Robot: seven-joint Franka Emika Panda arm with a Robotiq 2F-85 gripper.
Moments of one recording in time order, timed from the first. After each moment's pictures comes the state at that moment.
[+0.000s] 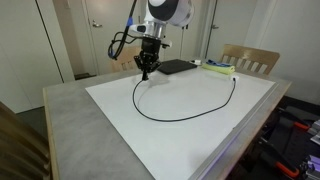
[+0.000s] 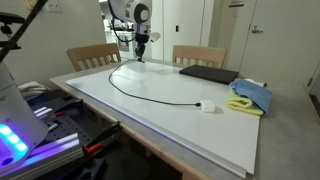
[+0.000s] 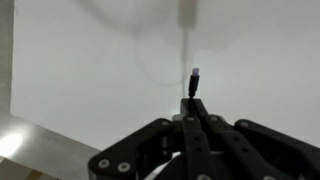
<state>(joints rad) -0.10 0.66 0.40 -1.79 -0.03 2.48 -1.84</state>
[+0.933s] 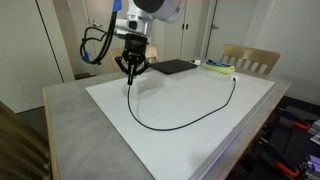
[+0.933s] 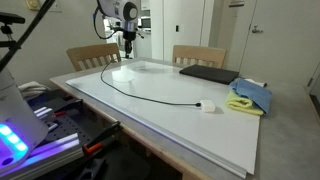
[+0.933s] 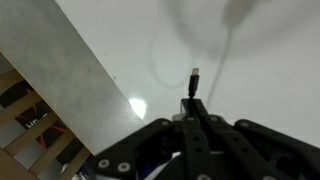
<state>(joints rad) -0.02 0.68 0.46 -1.75 -0.03 2.44 -2.29</state>
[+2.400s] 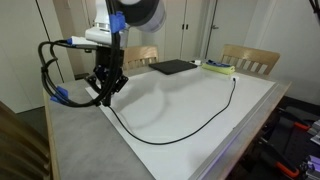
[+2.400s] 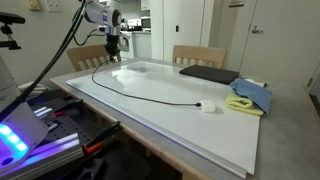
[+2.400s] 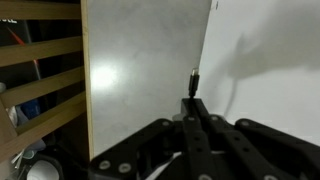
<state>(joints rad) 0.02 0.82 0.64 -1.68 -0.30 2.43 -2.59</state>
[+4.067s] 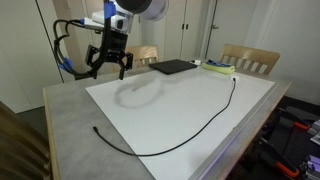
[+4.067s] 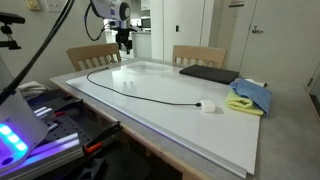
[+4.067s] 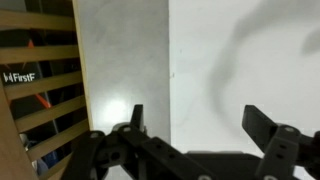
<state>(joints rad) 0.06 0.76 0.50 -1.62 -0.20 2.50 -2.58</state>
